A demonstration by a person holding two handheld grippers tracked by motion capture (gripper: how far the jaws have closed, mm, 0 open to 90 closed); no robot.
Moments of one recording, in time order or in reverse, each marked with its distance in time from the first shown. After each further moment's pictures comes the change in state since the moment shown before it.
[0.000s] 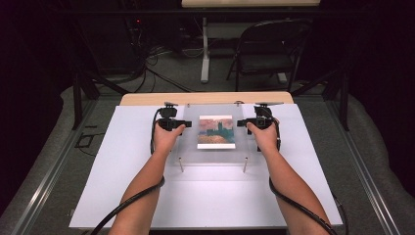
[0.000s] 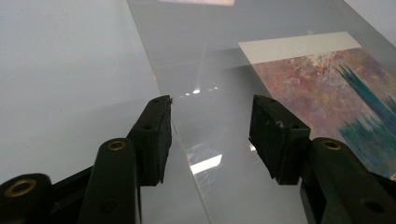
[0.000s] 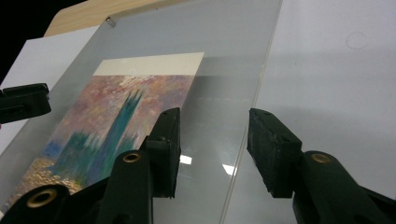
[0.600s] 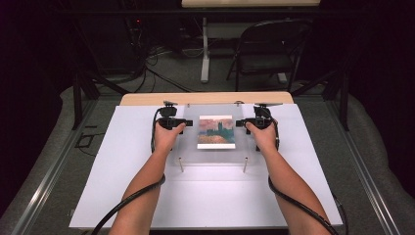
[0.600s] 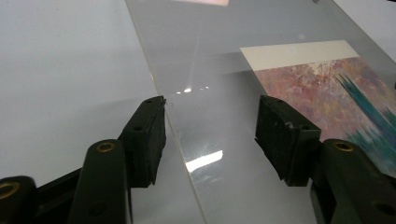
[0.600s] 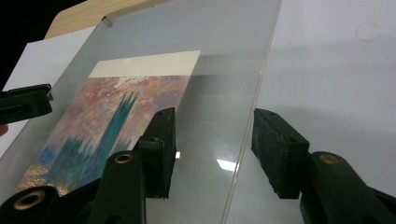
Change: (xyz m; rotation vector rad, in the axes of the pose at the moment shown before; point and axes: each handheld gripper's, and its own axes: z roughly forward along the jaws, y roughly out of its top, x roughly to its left) left arm 0.006 0.003 0.007 0.011 -0.036 -0.040; right arm -0.005 0.001 0.009 0.013 0.021 0.041
